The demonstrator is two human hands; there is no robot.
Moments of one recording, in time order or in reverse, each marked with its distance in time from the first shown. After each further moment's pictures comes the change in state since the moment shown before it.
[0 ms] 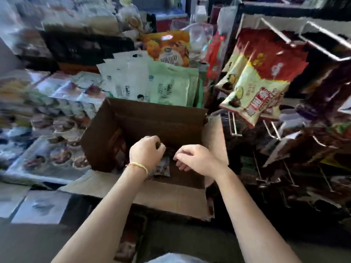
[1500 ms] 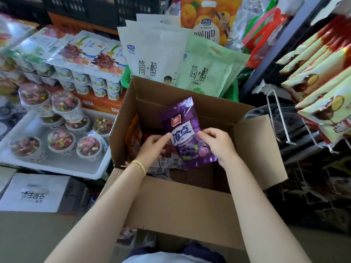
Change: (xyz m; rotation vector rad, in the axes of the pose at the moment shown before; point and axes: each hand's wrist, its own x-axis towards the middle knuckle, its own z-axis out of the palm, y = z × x) left_hand 0.042 -0.127 0.034 -1.081 -0.402 -0.462; right_hand 0.120 -0.005 0.061 0.222 0.424 0.211
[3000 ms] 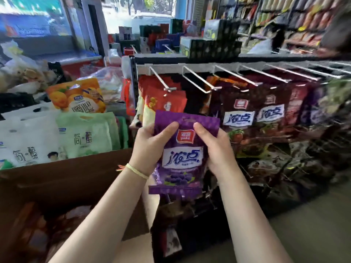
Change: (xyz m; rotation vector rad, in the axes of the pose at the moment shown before) left_hand -0.156 0.202 0.290 -0.312 -0.497 0.577; right_hand -0.129 -0.024 -0.294 0.728 0.444 -0.379
